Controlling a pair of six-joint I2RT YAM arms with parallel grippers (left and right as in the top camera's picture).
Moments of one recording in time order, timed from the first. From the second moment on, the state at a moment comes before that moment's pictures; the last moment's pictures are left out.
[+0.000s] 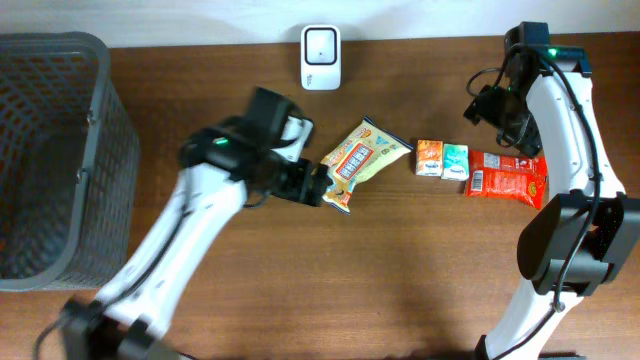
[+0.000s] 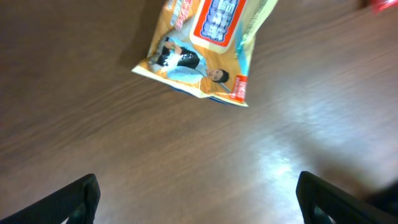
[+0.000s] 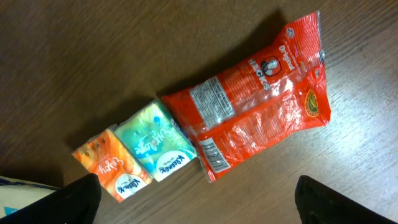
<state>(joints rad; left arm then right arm) -0.47 1.65 1.49 -1.04 0.17 -0.13 -0.10 2.03 1.91 -1.29 0.13 0.63</state>
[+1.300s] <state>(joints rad) -0.31 1.95 1.60 -0.54 0.98 -0.64 -0.10 2.03 1.91 -1.29 0.13 0.63</state>
